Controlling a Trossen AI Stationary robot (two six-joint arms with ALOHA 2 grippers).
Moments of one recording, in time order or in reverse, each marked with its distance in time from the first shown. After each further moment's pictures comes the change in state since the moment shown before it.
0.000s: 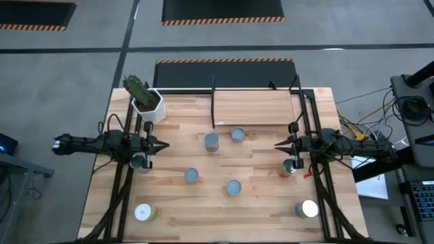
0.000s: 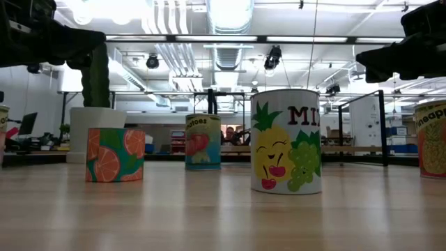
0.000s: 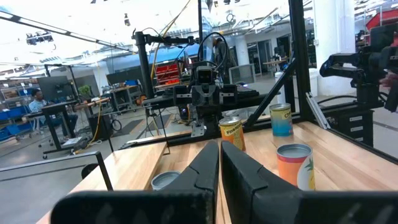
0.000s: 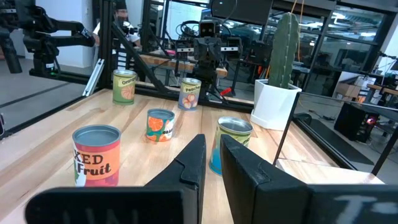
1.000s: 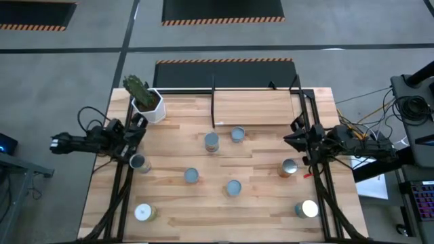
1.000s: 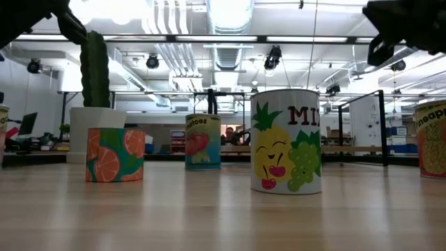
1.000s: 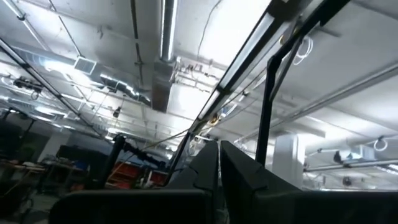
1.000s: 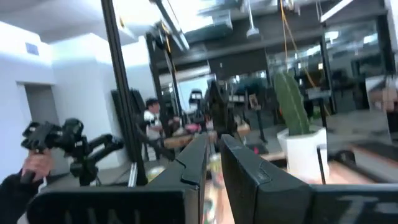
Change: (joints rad) left arm 0.000 0.088 0.000 0.673 0.000 -0.470; right arm 0.000 0.004 0.059 0.265 0.006 0.392
